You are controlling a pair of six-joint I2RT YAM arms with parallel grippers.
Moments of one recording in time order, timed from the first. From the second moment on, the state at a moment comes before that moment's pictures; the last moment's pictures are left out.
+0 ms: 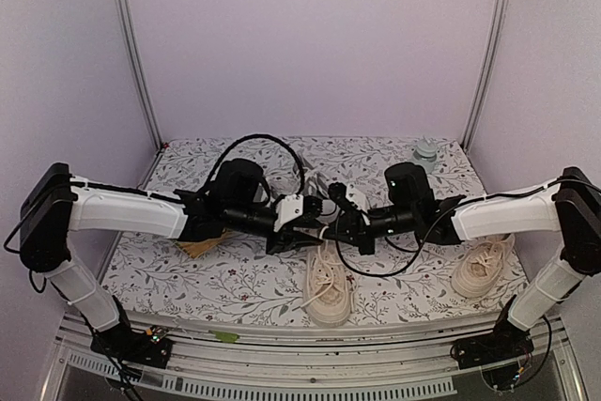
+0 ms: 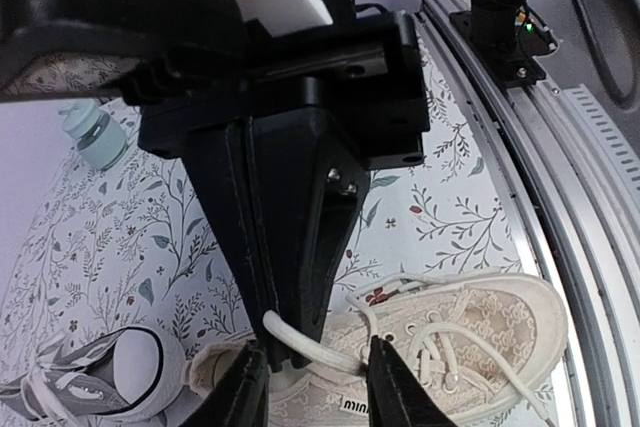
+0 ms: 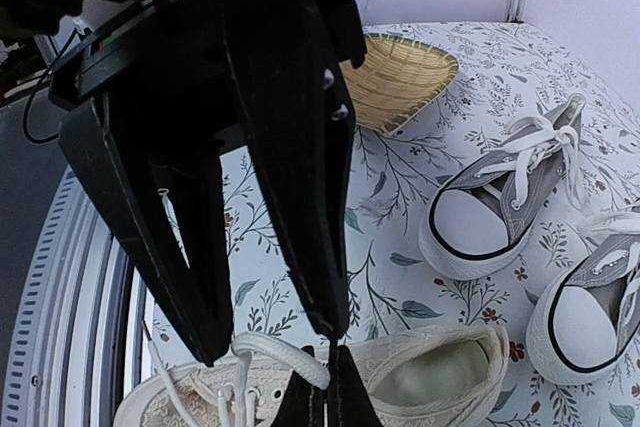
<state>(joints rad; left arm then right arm) -0.90 1.61 0.93 0.20 0.49 0.54 0.80 1.57 0.82 0.27 -0.58 -0.22</state>
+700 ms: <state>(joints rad) -0.88 1.66 0.96 0.28 0.58 0.49 0.80 1.58 0.85 0.23 -0.58 -0.29</state>
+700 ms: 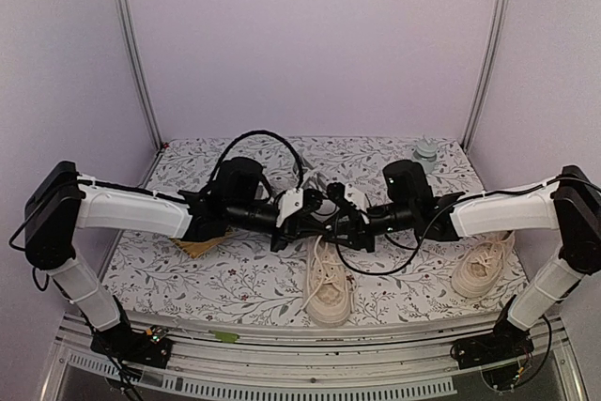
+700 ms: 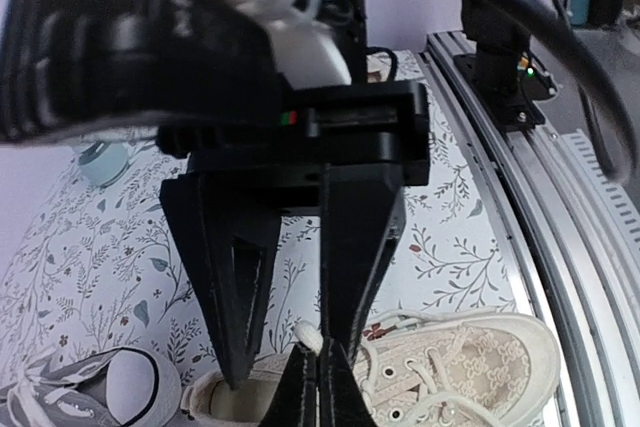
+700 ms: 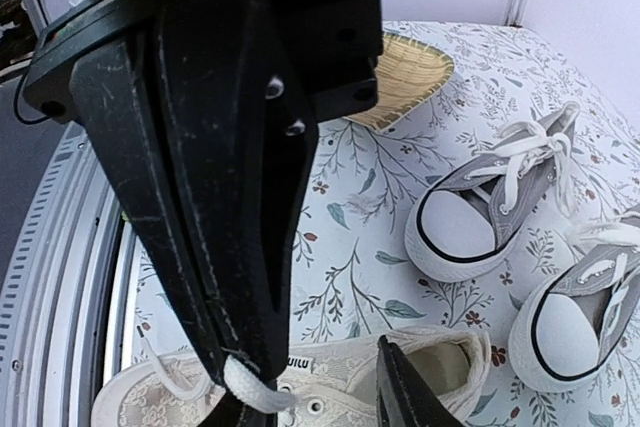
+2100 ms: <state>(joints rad) -0.99 1.76 0.63 1.07 0.25 0.03 0.91 1.65 0.75 0.47 -0.38 0.05</state>
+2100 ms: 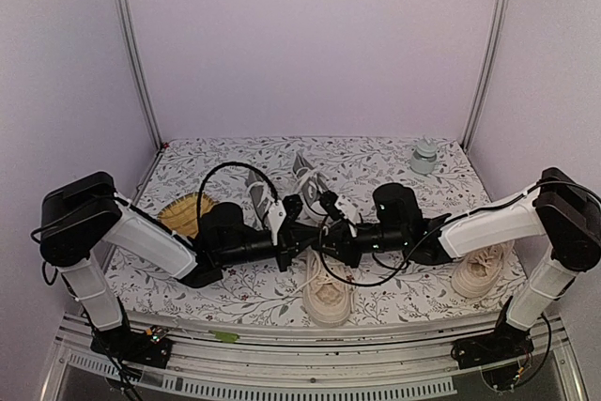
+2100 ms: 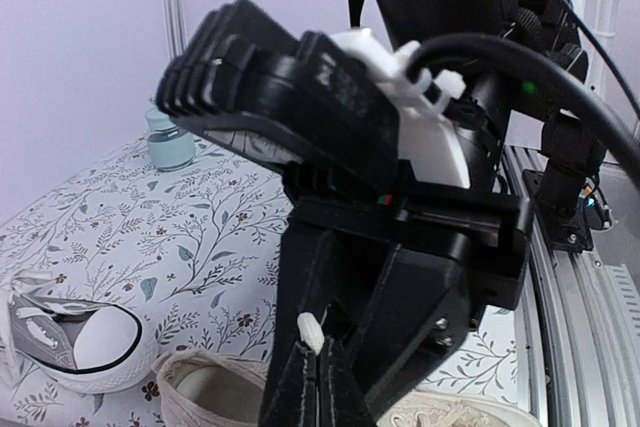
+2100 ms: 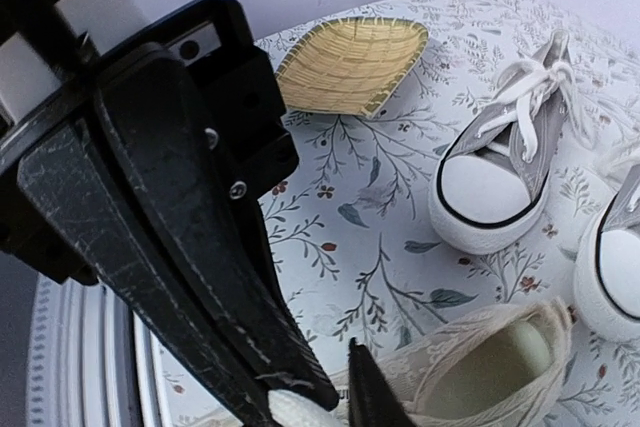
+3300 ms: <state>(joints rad) -0.89 1.66 0.86 0.41 0.63 0.66 0.87 1.64 0.85 0.22 -0.59 -0.45</state>
